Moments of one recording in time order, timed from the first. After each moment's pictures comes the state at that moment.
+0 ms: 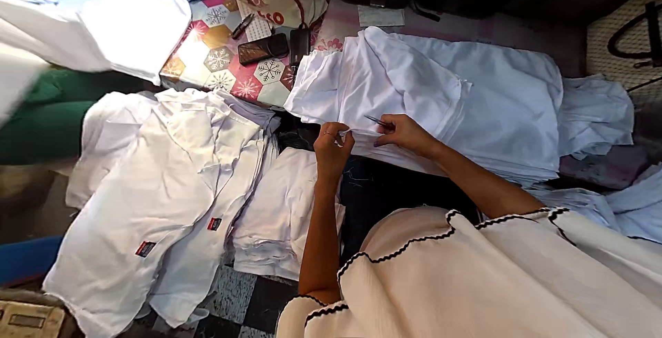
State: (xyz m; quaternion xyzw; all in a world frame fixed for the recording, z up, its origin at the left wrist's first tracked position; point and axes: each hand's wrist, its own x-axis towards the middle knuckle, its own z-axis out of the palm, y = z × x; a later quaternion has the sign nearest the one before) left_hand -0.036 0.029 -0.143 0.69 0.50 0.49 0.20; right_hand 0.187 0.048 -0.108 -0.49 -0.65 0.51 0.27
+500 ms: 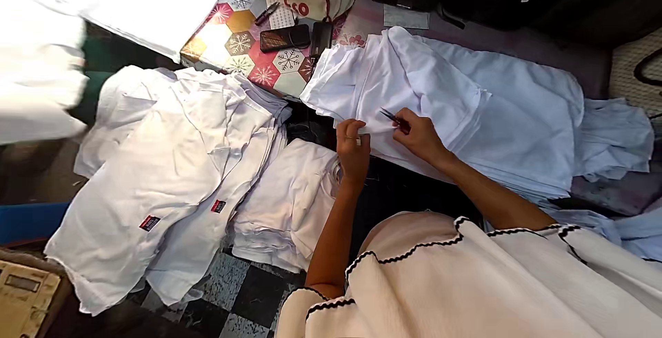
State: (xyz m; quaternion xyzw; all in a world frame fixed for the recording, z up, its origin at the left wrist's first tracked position) left_hand 0.000 0.019 -0.159 0.61 0.54 0.57 0.09; right_hand 0.178 0.039 -0.108 -0.50 -0.76 0.26 0.31
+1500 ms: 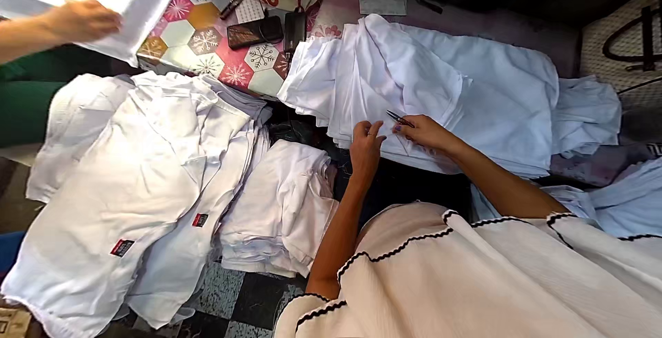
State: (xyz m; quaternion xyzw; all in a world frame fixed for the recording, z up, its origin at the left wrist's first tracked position) left_hand 0.047 0.017 -0.199 0.71 0.54 0.39 0.22; right_hand 0.229 0.050 -0.114 -0.61 -0.62 0.47 0.10
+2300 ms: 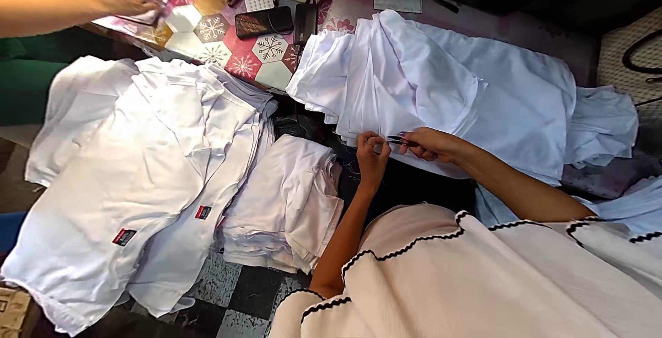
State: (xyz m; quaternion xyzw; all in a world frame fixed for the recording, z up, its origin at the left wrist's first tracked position) left_hand 0.051 -0.002 -0.224 0.56 0.54 0.54 0.32; right_hand 0.215 0.045 -0.111 -0.61 -0.39 0.69 0.05
